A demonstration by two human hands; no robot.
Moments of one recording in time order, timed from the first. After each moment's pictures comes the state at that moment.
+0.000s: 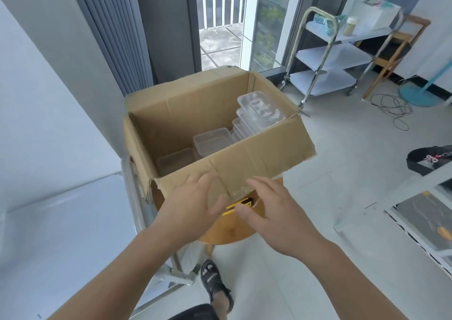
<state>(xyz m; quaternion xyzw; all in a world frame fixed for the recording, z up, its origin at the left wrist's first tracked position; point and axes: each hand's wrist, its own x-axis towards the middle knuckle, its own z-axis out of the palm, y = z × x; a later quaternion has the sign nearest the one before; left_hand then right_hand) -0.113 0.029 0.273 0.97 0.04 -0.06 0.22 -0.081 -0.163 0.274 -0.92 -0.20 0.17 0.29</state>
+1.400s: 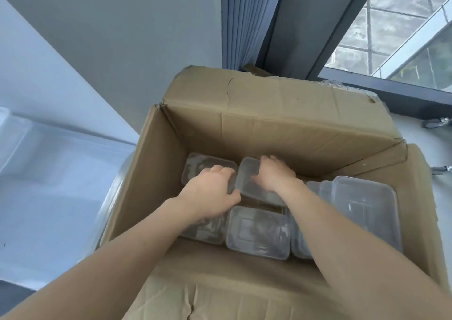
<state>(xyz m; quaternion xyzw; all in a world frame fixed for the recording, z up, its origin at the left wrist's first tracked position) 0.149 0.131 0.157 0.87 0.34 -0.18 0.30 0.322 0.069 0.089 -0.85 -0.40 0.35 -0.04</state>
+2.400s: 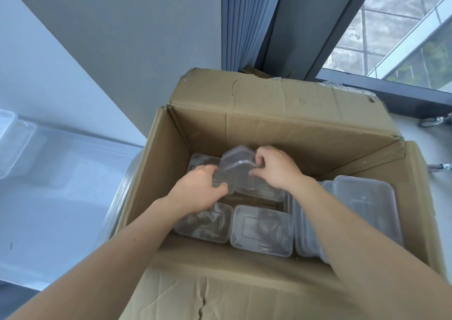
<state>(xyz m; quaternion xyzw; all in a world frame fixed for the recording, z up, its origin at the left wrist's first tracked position) 0.123 0.151 0.164 0.82 0.41 -0.16 0.36 0.318 0.067 0.120 -0.82 -0.47 0.31 0.11</state>
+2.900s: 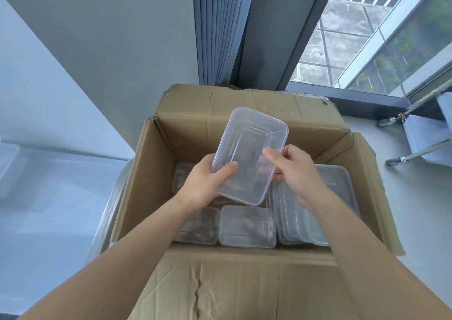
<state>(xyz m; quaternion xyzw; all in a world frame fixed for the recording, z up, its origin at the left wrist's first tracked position) 0.133 0.117 0.201 0.63 0.38 0.06 0.68 0.294 -0.007 0.213 -0.75 -0.13 0.37 0.53</state>
